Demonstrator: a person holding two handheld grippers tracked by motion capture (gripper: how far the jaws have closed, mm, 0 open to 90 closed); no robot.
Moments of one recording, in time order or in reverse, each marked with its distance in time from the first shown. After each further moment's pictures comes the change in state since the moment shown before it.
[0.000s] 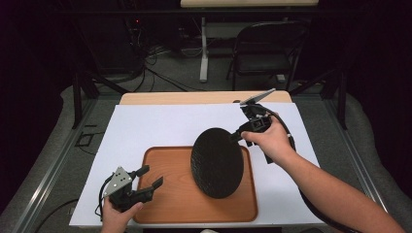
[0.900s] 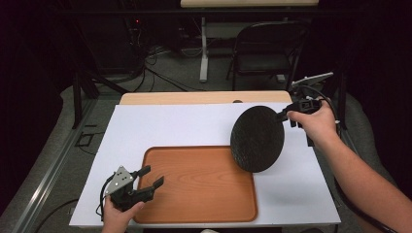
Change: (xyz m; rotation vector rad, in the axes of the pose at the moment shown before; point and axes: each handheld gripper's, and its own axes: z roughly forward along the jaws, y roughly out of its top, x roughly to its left) left arm 0.000 0.001 0.003 0.019 -0.001 -0.011; right arm -0.088 0.004 -0.085 -0.146 -0.170 0.183
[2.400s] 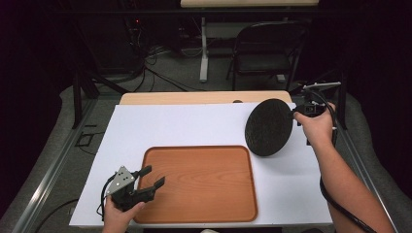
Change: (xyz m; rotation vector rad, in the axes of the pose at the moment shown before) left arm -0.002 0.001 0.002 0.000 -0.012 0.006; right arm -0.061 0.004 0.031 -0.175 -0.206 0.107
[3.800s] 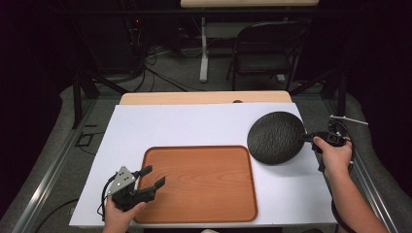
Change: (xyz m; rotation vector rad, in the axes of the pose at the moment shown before) left arm -0.001 0.000 0.001 0.003 0.007 0.005; right arm -0.092 -0.075 0.015 -0.049 0.232 0.304
